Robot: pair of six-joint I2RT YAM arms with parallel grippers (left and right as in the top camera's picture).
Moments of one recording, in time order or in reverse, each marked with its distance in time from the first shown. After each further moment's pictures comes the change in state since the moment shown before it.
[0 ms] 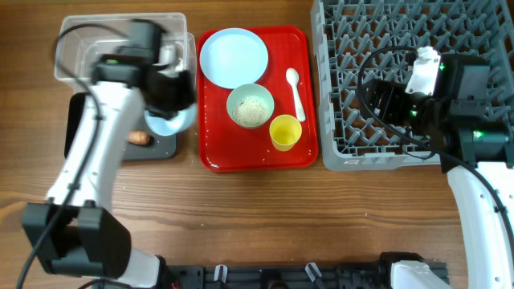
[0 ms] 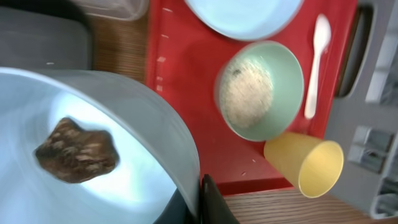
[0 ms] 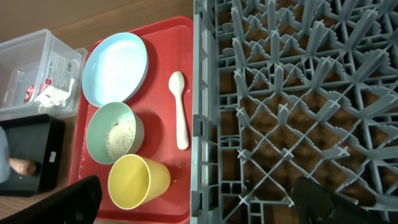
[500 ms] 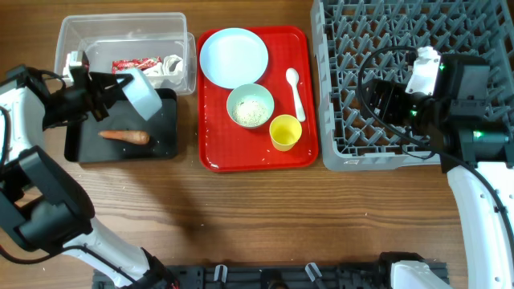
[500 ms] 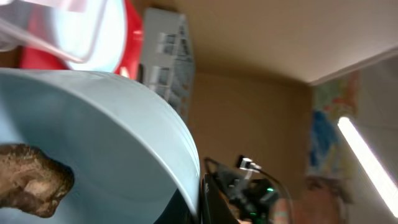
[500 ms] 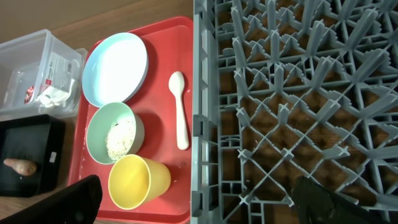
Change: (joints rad) left arm 0.593 0.265 0.000 -0.112 1.135 0.286; right arm 0.000 0.000 0.000 0.000 0.000 0.001
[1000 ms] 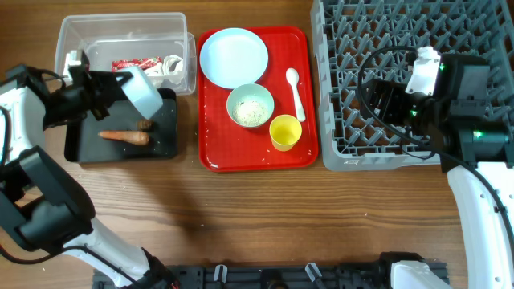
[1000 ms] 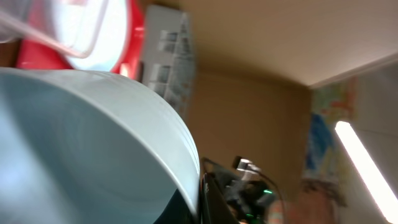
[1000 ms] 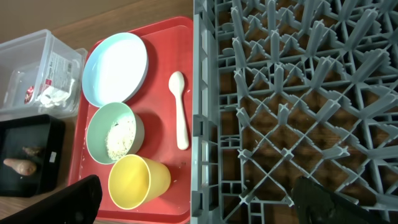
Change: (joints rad) left arm -0.014 -0.006 0.000 0.010 -0.032 -0.047; right arm 0.000 0.000 0.000 0.000 0.000 0.000
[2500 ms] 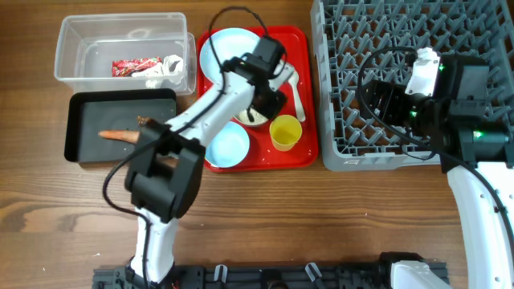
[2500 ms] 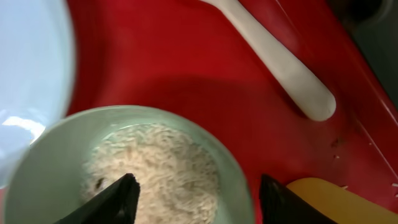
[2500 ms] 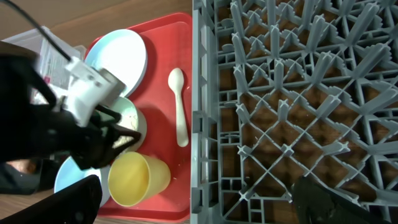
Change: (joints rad) left arm -1.047 0.205 0.174 0.400 -1.346 0.191; right arm 0.000 0.000 0.000 -0.013 0.000 0.000
